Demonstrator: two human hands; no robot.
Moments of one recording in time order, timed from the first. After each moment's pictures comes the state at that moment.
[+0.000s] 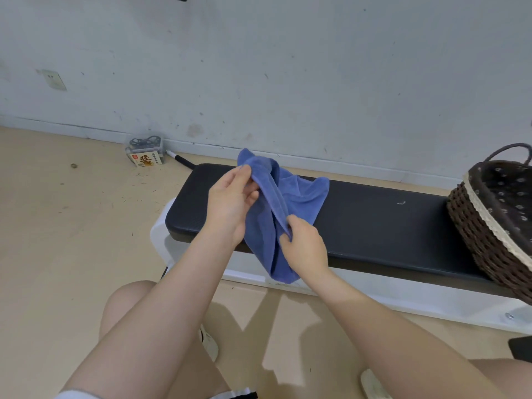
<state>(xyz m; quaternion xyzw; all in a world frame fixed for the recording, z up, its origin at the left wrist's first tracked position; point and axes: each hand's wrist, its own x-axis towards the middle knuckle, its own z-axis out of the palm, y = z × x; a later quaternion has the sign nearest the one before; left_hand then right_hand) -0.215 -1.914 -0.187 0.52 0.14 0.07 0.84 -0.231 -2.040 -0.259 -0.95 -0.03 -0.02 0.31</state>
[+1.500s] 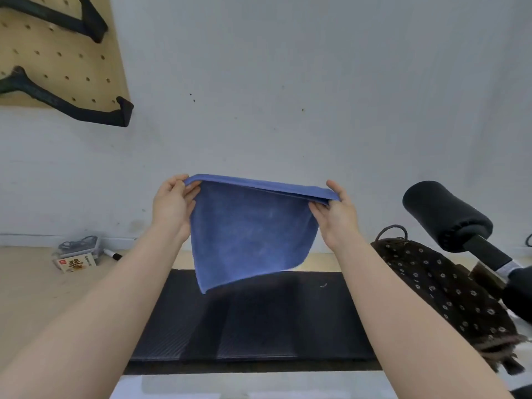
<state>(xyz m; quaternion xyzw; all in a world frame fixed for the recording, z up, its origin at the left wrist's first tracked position) -0.107 -1.969 -0.063 0.52 0.05 0.13 0.84 -0.135 -2.216 -0.071 -0.48 0.09 -0.19 0.85</state>
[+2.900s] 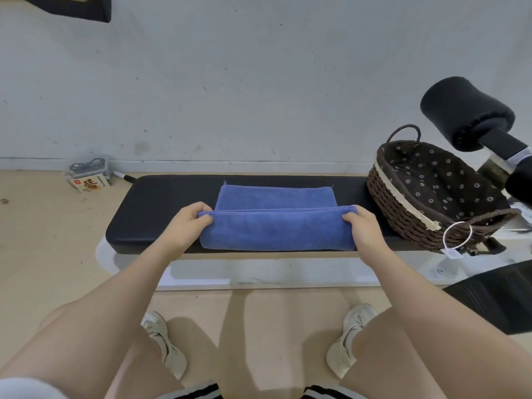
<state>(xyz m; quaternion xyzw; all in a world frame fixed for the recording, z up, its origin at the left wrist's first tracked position) -0.215 -1.919 -0.242 0.86 -0.03 -0.08 0.50 -0.258 -2.248 -0.252 -0.75 0.24 -0.07 0.61</state>
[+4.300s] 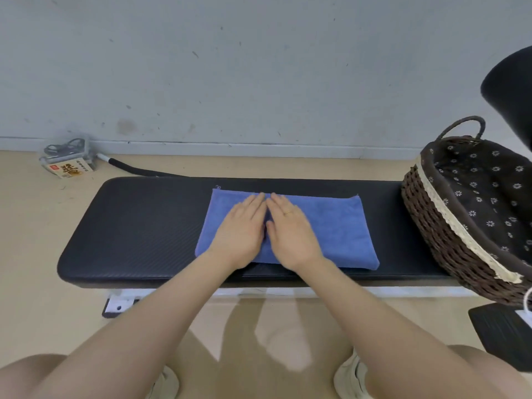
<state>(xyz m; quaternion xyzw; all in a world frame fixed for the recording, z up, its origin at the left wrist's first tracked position) -0.123 -2.012 -0.303 0.96 -0.27 -0.02 0.12 -0.153 -2.145 -0.284 -0.98 -0.08 0.02 0.18</state>
